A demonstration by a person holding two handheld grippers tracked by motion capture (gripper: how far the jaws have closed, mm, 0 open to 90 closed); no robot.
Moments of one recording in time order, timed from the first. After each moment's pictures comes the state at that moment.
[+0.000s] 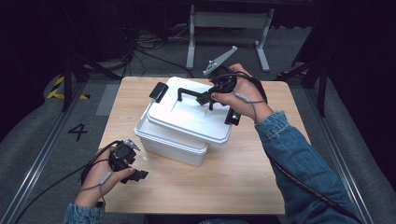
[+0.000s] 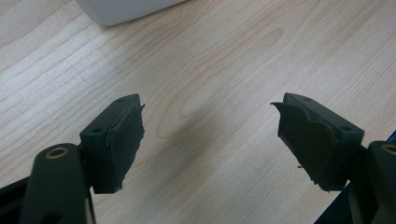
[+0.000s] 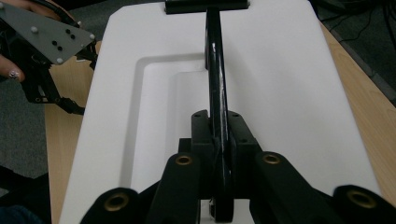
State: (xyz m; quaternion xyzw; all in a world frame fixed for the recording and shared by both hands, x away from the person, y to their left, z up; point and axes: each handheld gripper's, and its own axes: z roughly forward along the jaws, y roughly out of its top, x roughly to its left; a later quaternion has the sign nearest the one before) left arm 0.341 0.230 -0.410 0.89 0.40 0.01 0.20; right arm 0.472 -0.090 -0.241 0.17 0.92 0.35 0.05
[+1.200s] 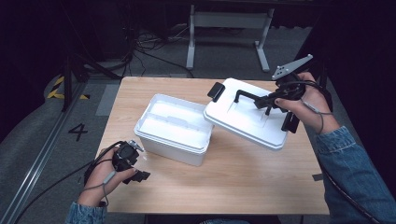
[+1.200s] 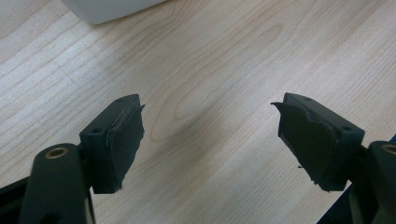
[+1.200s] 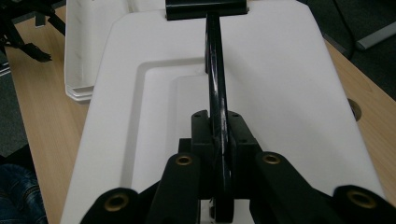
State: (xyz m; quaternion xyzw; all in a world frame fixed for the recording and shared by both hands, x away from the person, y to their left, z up) left arm 0.343 0.224 -0.414 0.90 0.40 0.00 0.18; right arm 0.451 -0.249 -0.244 0.25 0.90 0.35 0.07
